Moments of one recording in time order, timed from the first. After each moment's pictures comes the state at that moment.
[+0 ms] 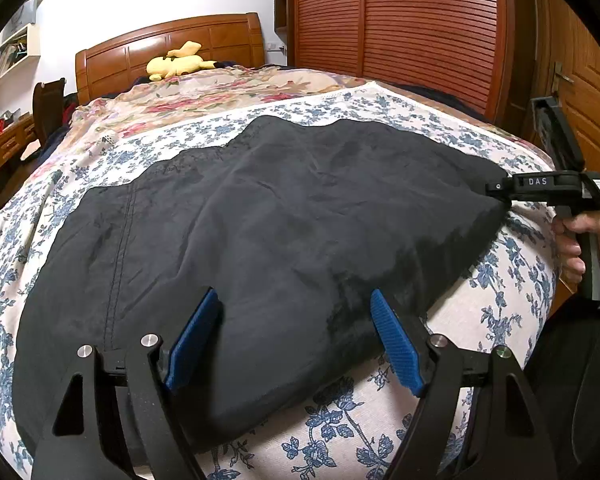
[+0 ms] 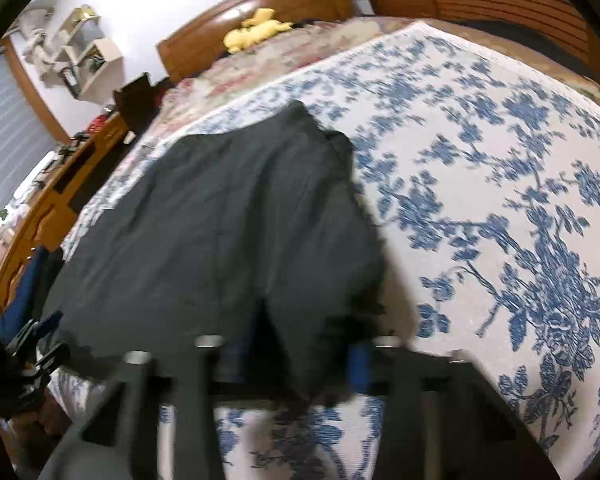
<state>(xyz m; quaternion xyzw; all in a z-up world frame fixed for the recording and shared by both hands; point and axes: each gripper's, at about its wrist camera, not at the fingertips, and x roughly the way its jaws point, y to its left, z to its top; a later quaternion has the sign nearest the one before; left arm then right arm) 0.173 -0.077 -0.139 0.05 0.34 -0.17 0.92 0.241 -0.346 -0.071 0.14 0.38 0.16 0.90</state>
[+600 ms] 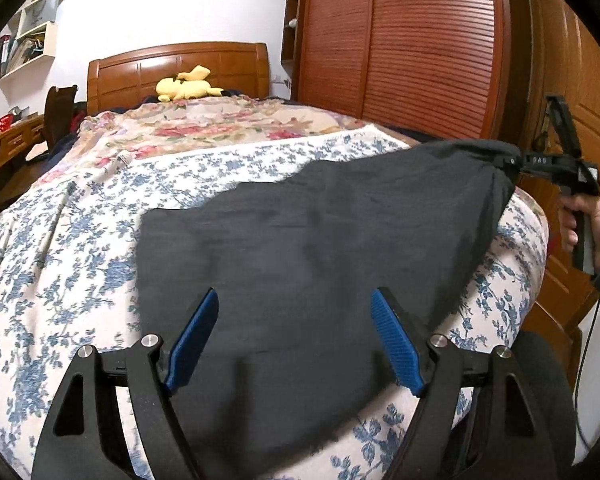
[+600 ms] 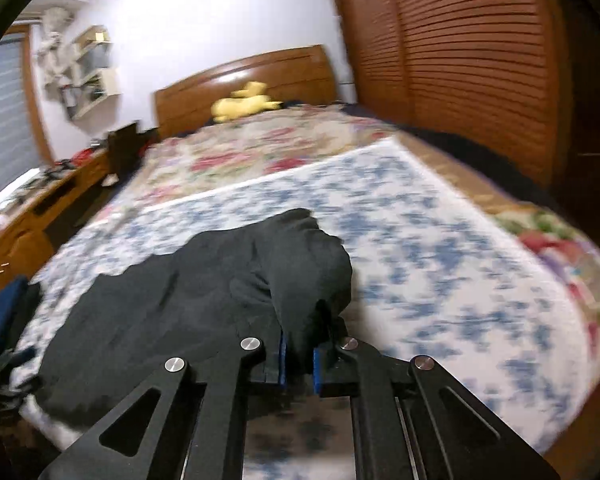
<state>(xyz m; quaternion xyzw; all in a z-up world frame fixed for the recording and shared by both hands) 0.143 -0.038 -0.101 0.01 0.29 -0.19 0.94 0.200 -0.385 0.012 0.07 0.26 0.05 0.96</state>
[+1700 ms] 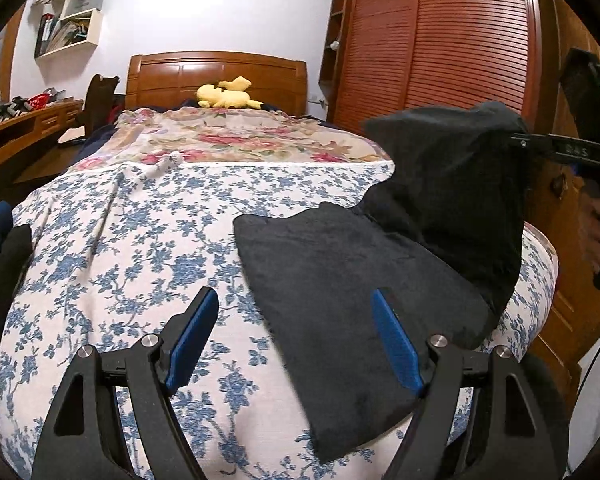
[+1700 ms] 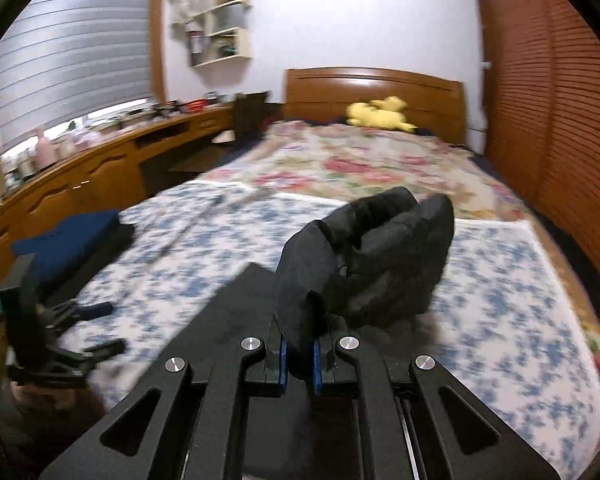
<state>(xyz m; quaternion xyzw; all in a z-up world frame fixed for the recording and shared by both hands) 0.137 0.042 -0.091 -0.04 0.27 -0.14 0.95 0.163 -0.209 0.071 -0.06 0.23 0.26 0.94</state>
